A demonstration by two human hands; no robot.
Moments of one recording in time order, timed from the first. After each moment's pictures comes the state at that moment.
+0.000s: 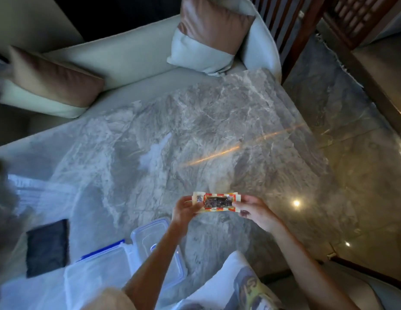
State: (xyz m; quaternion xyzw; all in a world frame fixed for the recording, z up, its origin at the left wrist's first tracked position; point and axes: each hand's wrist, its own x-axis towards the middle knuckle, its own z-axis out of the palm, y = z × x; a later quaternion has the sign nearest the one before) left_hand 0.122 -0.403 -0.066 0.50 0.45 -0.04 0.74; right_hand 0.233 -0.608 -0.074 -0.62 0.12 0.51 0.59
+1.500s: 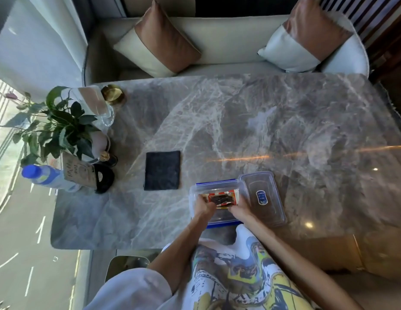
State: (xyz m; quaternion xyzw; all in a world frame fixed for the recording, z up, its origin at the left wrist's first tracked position) left_hand -0.208 -0.215 -0.056 0.58 0.54 -0.10 0.60; right_hand -0.126 -0.312 -0.057 -0.85 -0.03 0.43 0.30
